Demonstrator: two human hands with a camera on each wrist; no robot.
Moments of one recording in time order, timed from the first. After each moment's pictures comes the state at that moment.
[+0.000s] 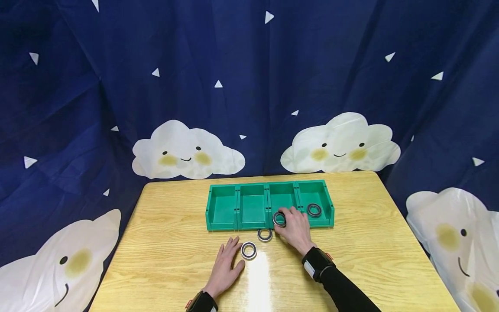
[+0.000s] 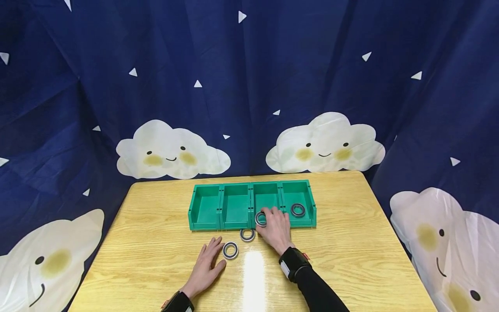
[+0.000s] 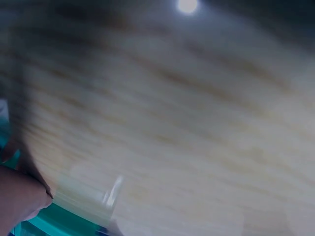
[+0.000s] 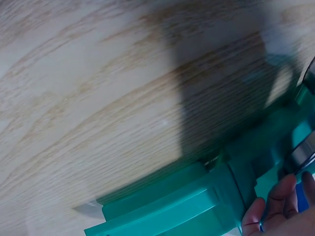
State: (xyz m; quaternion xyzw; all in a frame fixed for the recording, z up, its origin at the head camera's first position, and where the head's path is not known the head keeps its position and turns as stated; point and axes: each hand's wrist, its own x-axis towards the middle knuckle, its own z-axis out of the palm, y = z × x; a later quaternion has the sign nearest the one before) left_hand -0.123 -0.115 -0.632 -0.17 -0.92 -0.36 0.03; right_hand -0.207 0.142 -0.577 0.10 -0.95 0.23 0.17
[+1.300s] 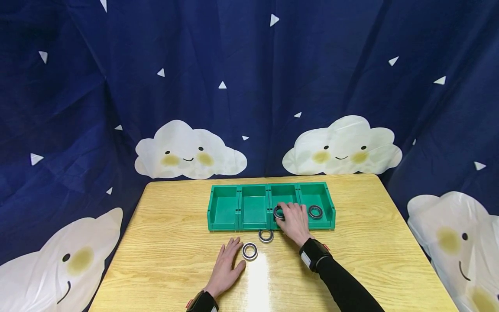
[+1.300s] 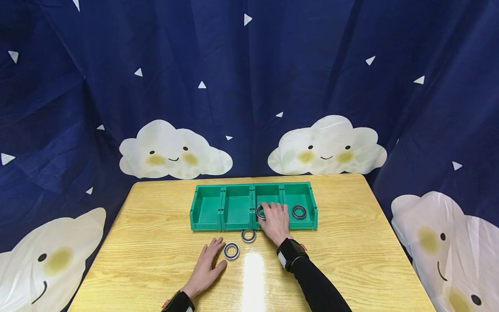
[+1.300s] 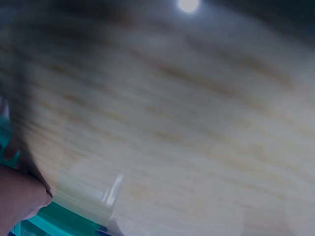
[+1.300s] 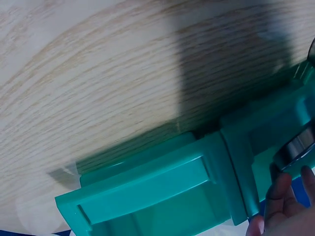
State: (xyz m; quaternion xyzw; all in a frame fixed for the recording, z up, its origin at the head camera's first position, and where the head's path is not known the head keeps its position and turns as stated) left_hand -0.122 -0.116 -0.631 -0.18 -0.91 -0.37 0.04; right_hand -0.231 0.139 -0.570 0.14 -0.96 0.16 0.19
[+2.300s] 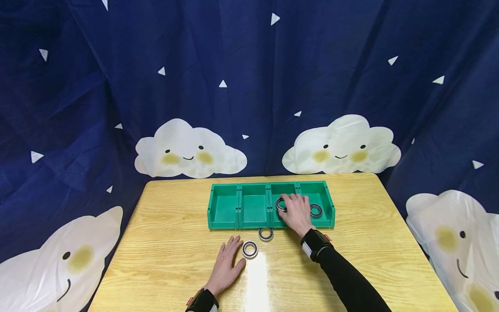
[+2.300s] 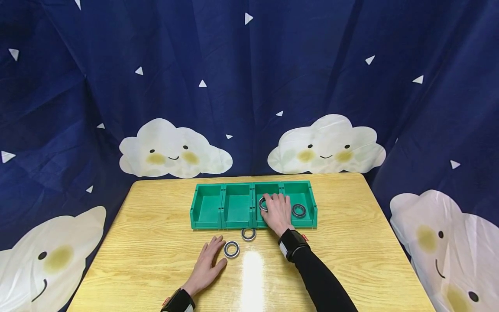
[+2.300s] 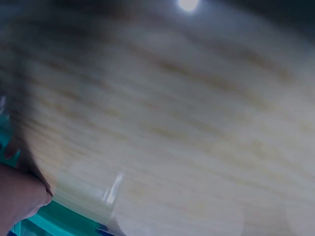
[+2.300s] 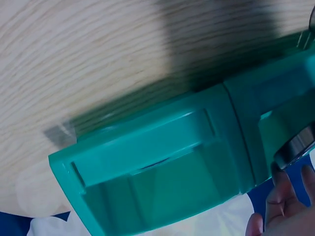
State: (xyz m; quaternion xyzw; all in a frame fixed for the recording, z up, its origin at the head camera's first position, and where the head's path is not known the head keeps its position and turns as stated) left_hand -0.123 -0.116 -0.635 -0.18 -0.91 -0.37 0.06; right_hand -0.245 0.146 -0.552 0.13 -0.96 0.13 0.20
